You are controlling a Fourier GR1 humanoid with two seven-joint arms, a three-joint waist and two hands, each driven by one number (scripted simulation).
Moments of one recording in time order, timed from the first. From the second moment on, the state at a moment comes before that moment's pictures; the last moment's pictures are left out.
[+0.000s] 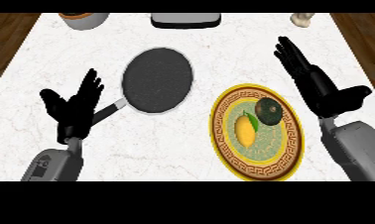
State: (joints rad) left arm -0.16 0.27 -0.12 -1.30 0.33 0.27 0.08; right arm -0.36 -0.52 0.34 -1.34 -0.44 -0.03 -0.19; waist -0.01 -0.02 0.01
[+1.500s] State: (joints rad) left arm -0.10 0.52 -0.09 -1.29 0.14 0.25 0.21; right arm -0.31 -0.84 0.20 -1.38 -0.14 0.24 -0.54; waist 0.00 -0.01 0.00
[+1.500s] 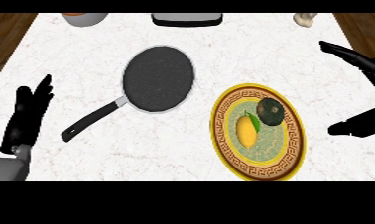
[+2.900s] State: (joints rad) left arm -0.11 0.48 -0.01 -1.31 0.07 0.18 0.24; right arm -0.34 -0.69 0.49 -1.61 0.63 0.33 0.07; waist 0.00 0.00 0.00
